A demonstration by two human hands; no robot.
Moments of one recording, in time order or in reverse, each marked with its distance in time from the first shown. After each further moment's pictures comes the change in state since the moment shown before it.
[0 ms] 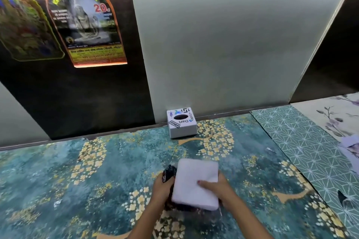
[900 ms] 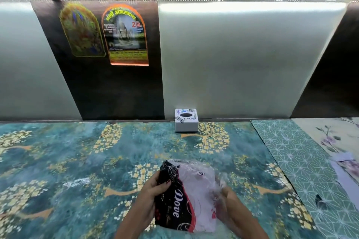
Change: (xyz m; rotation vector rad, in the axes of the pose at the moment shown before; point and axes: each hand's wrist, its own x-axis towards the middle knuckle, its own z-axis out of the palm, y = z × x) left_hand -0.192 -0.004 -0.010 -0.567 -0.308 0.237; right_hand -0.170 -0.003 -0.043 0.097 -0.353 -0.042
